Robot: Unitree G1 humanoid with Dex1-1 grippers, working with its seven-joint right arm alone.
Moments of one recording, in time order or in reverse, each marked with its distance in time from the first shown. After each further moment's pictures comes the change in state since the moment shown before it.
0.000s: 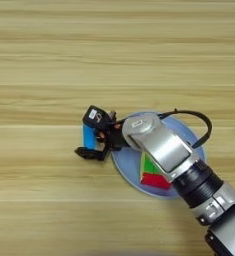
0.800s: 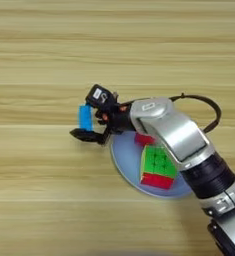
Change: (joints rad) arm -0.040 -0.055 -0.138 -0.213 0.087 0.090 0.064
